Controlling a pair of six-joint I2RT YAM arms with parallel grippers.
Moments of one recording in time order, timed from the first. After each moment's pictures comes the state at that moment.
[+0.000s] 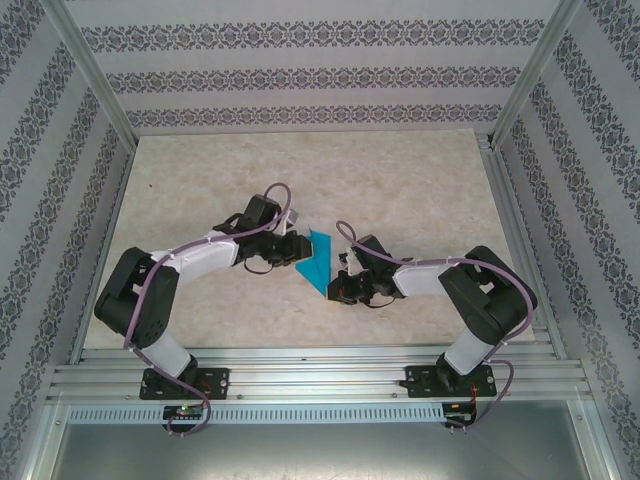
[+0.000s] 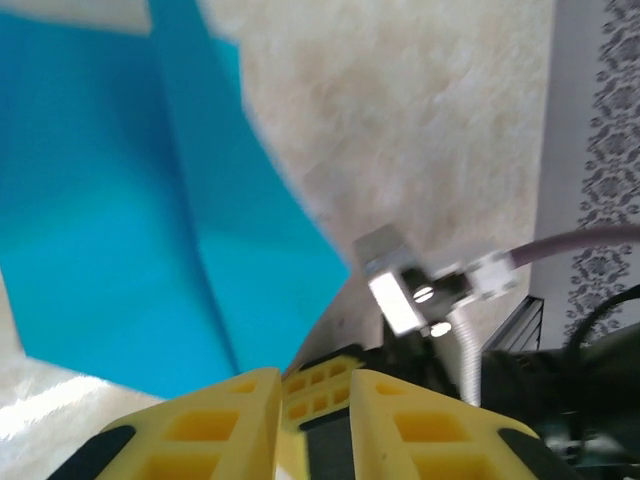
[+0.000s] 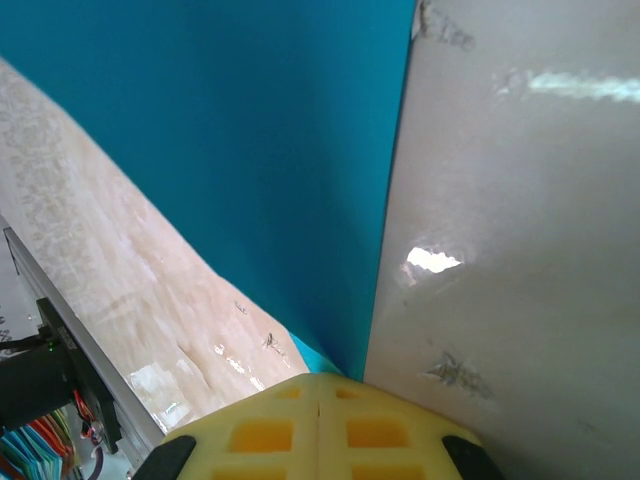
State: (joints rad) left arm -0.53 1.64 0.93 -0.20 0.61 -0.77; right arm 0.64 1.67 0.61 0.03 -0.59 0.74
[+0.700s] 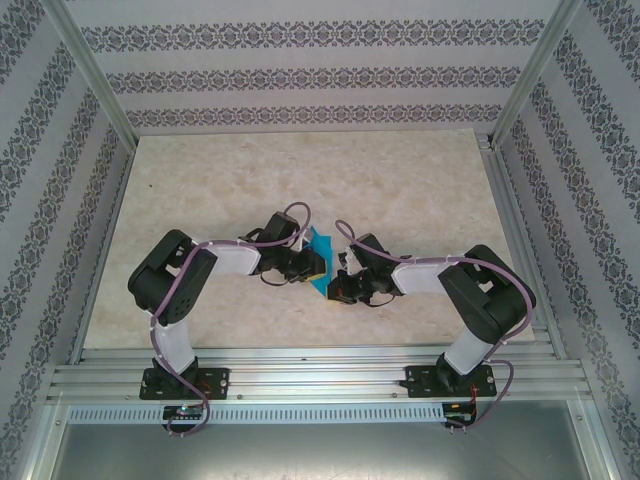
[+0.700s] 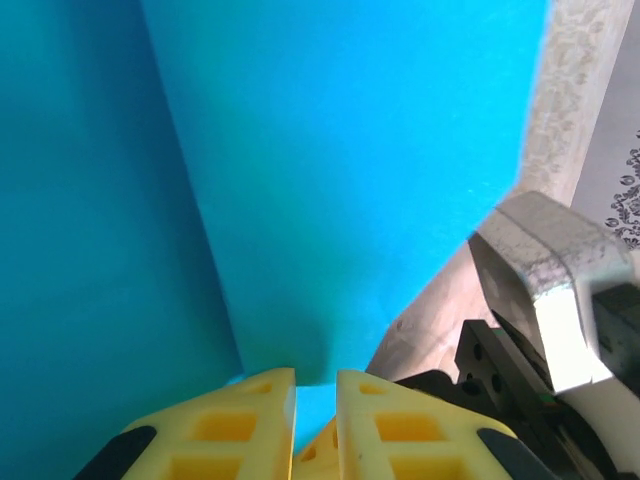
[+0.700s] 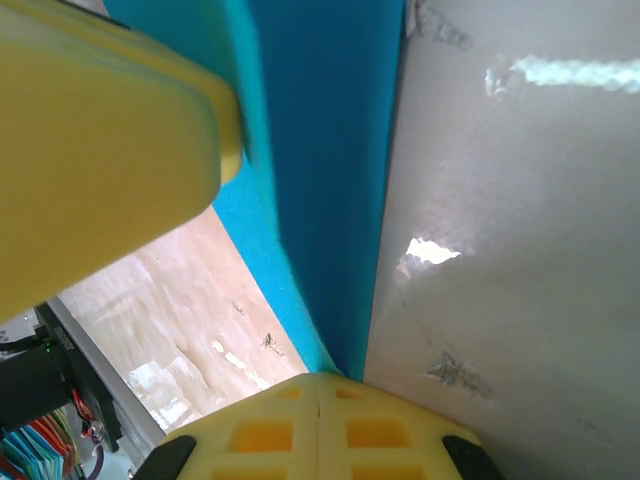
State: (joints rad) left arm -0.60 1.85 0.91 0.03 0.66 -0.90; right arm 0.64 1.67 0.64 -0.03 -0.59 0.74
